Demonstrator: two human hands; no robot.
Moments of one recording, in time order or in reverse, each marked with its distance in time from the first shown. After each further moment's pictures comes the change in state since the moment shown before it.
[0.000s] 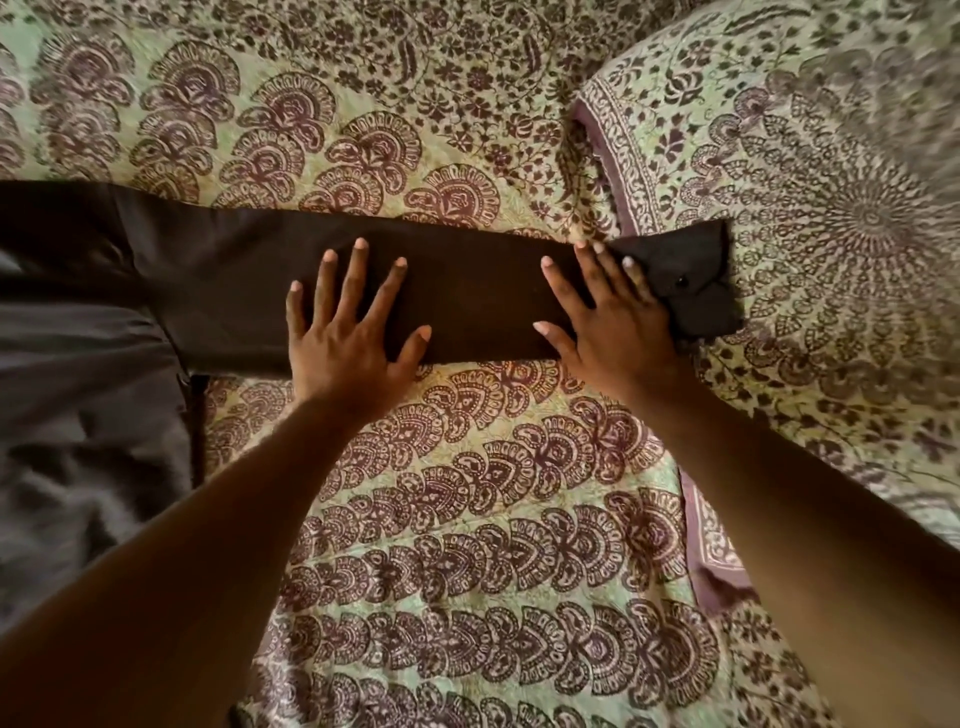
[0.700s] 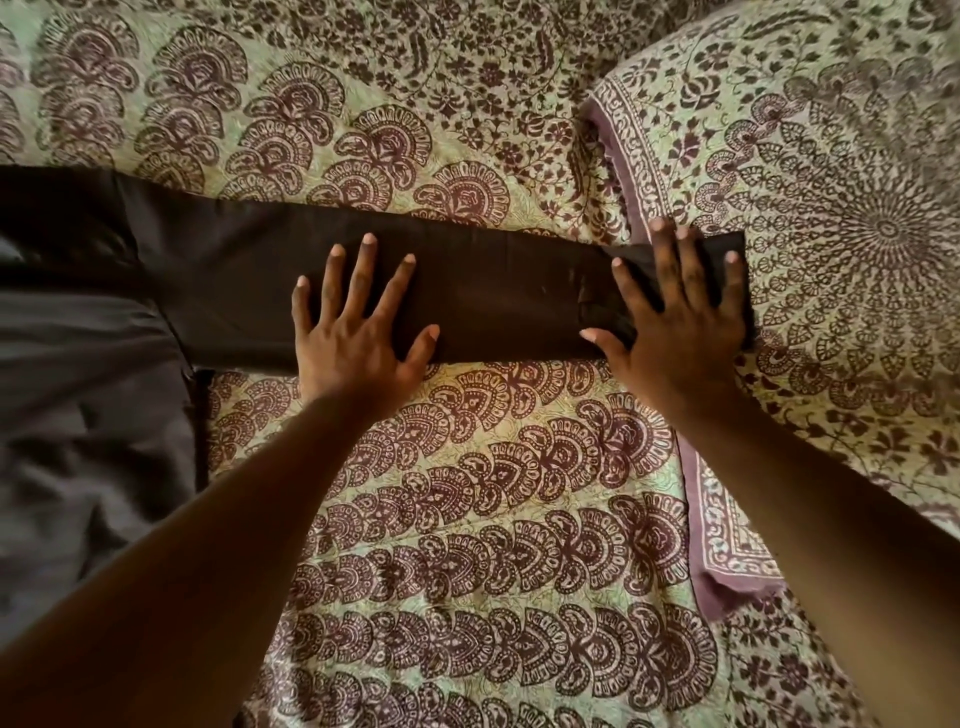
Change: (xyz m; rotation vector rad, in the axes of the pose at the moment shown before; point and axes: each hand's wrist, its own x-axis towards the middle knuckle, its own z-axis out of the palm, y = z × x) left_hand 0.000 0.001 0.000 -0.002 -0.007 -0.023; right_hand -0.024 0.021 -0.023 -0.270 -0.020 0.222
